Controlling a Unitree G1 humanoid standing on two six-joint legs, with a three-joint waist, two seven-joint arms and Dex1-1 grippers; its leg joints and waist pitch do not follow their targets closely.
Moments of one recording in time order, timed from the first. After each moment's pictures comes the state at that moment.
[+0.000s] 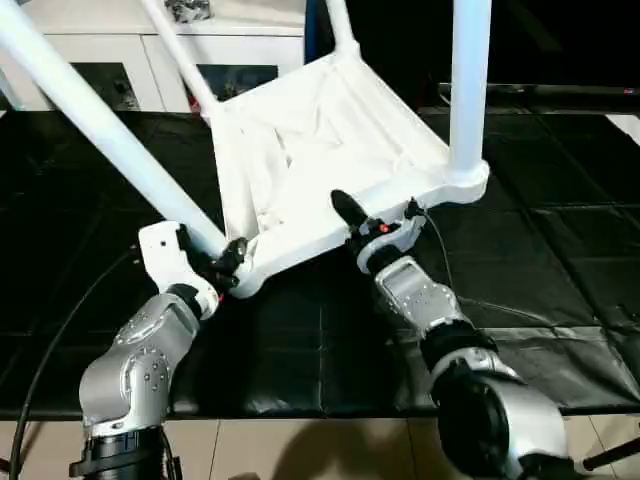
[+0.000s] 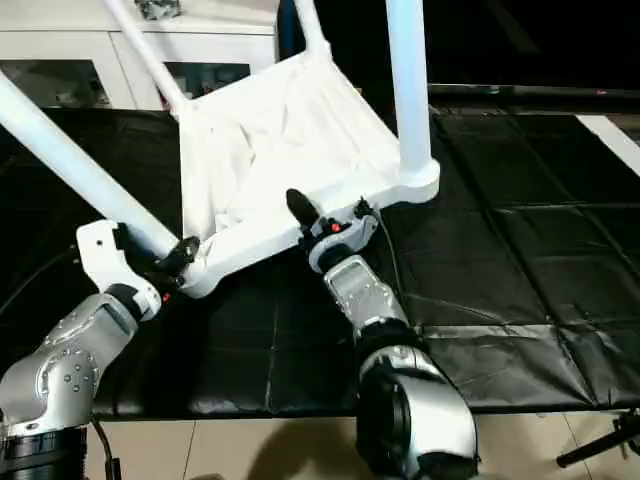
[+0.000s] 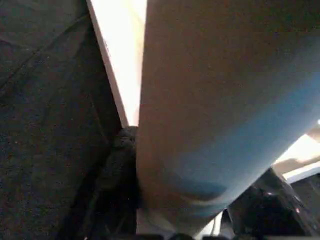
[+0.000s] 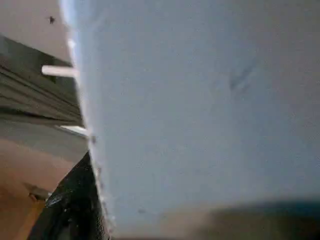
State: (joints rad) left arm -0.23 0.07 0.25 -0.11 -0.44 0.69 -0.15; right arm -0.86 0.14 -0.47 1.11 0.74 0.20 0.49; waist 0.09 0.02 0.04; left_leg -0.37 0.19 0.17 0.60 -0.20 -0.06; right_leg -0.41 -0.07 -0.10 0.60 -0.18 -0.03
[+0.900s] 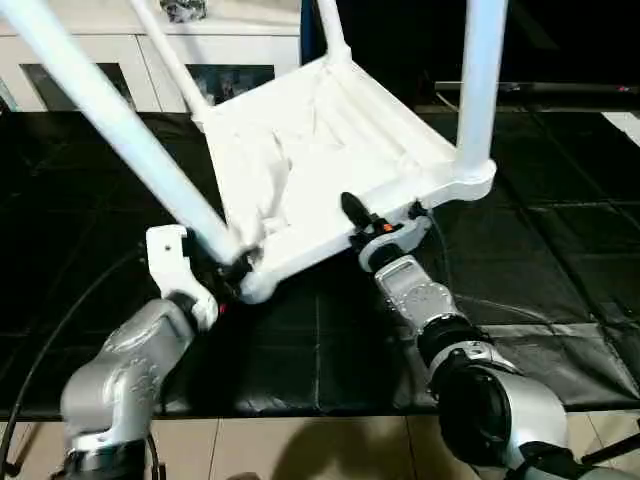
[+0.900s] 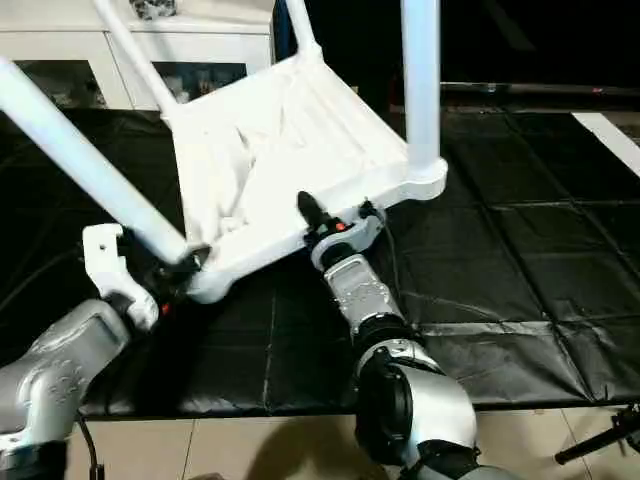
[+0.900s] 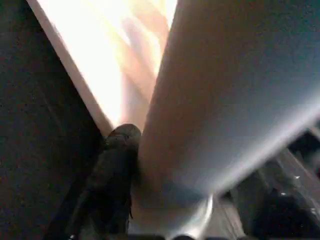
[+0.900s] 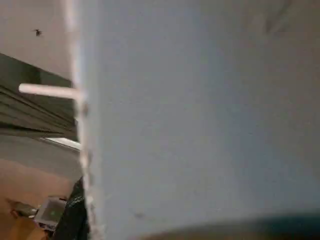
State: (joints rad) left arm -0.13 0.21 0.20 -0.15 -0.52 0.74 -0.40; right arm -0.88 0.11 -0.51 1.16 0.70 0.11 0.47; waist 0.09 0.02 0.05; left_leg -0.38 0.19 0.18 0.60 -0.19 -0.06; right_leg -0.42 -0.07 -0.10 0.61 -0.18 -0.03
